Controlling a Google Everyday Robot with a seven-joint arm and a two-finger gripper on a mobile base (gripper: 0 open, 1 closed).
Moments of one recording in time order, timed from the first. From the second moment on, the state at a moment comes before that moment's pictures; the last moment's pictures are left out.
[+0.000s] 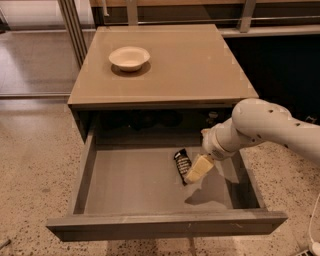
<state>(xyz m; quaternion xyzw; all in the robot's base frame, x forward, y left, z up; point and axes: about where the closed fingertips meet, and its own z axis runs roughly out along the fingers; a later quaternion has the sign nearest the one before) 0.552 -0.120 0.675 -0.54 0.80 0.11 0.25</state>
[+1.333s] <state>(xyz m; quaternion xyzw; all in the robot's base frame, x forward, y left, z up) 0.564 -0.105 0.618 -0.57 0.77 0.11 0.27</state>
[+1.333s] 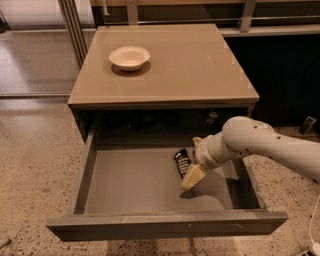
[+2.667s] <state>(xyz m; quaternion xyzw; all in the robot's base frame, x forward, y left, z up) 0.583 -0.111 0.568 -0.55 0.80 0.12 0.22</state>
